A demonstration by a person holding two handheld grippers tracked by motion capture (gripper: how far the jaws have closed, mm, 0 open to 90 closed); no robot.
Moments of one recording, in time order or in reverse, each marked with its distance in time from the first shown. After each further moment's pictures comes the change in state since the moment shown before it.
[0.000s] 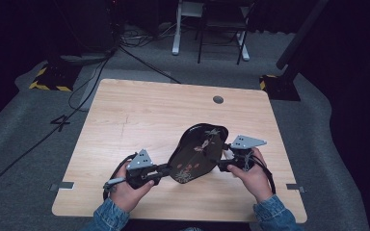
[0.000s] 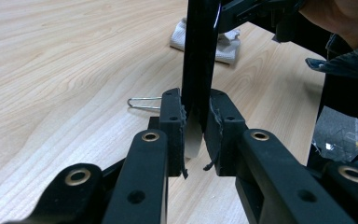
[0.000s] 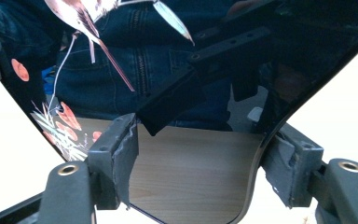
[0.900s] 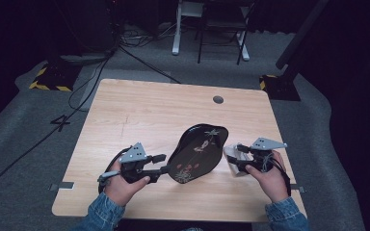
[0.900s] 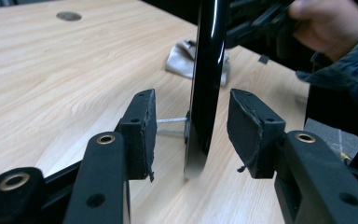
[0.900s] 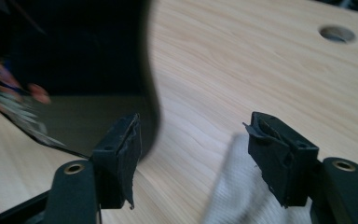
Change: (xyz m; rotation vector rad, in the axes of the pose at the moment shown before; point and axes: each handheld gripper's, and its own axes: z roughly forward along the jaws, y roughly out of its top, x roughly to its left) left arm 0.010 0.010 -0.012 -0.060 -0.049 -0.019; right arm -0.026 -0.022 -0.042 0.057 -0.131 0.082
